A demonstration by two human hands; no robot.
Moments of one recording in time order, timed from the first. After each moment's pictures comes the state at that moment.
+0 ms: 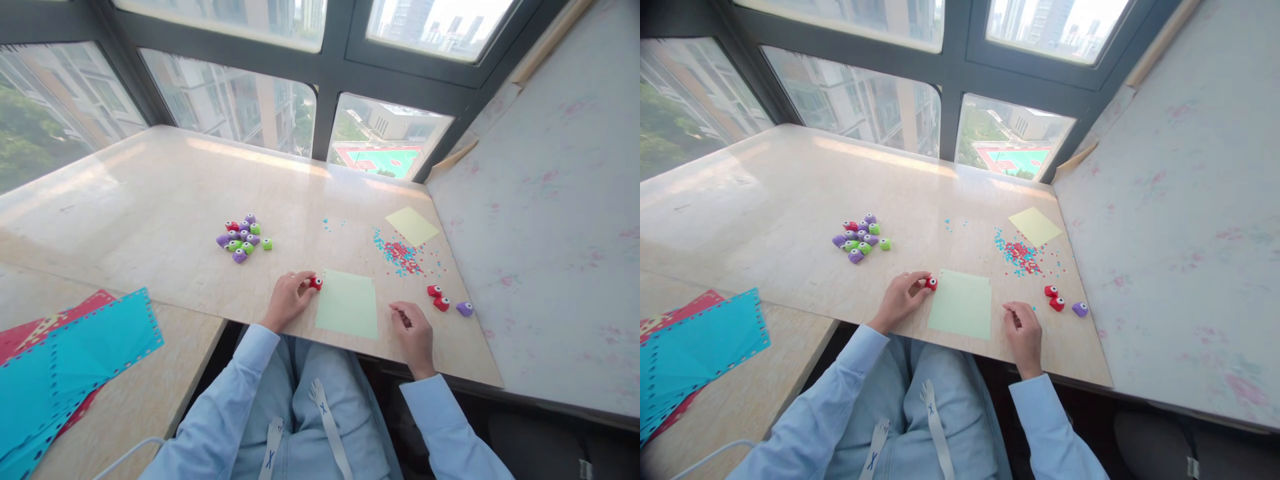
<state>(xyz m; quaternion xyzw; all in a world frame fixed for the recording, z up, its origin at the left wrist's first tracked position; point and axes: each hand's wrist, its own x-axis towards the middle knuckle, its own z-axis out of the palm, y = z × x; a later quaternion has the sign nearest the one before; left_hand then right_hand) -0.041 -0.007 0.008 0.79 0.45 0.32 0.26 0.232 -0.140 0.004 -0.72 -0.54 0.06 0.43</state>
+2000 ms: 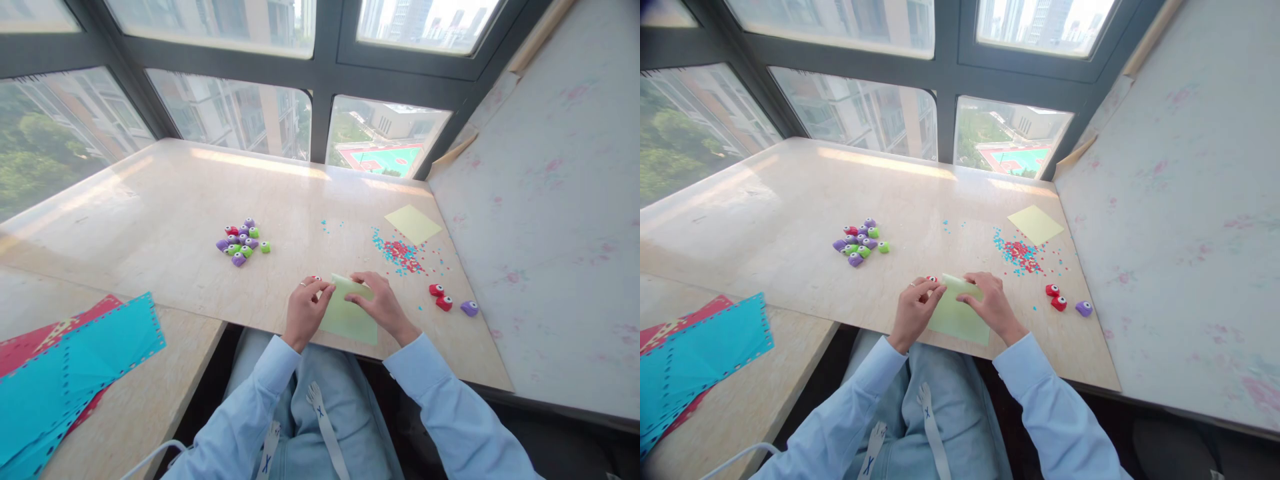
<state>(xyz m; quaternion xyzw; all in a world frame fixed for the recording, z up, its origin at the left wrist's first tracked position) 0.006 -0.044 0.033 0.69 0.47 0.44 0.33 0.206 -0.066 0.033 -0.59 -0.70 0.17 0.36</state>
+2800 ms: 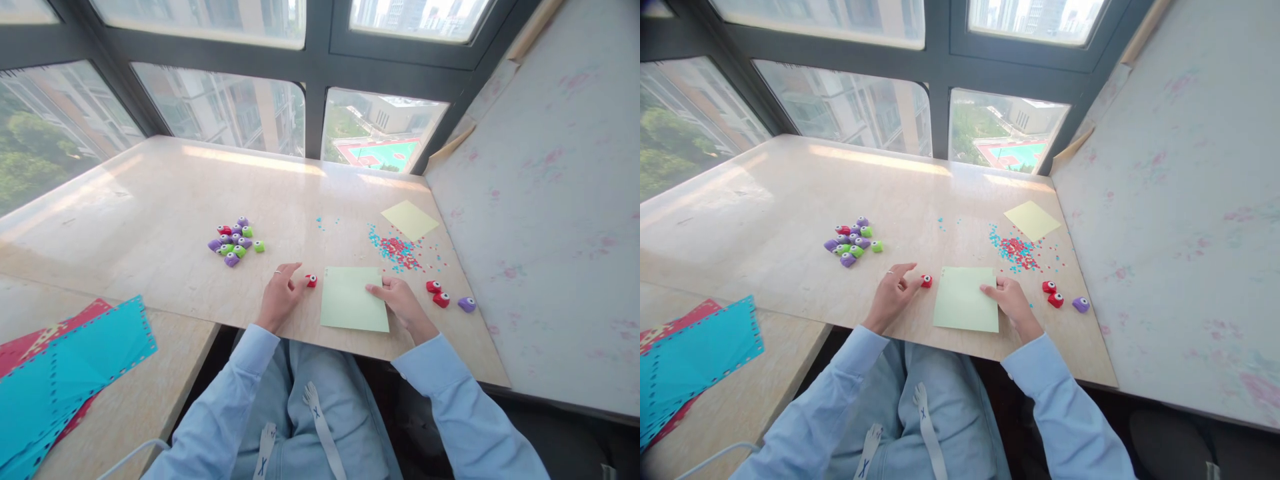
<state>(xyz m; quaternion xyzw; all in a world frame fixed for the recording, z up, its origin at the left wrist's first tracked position) -0.030 -0.006 0.022 0.73 0.52 0.35 0.27 0.243 -0.075 0.032 -0.63 -0.36 0.53 0.44</state>
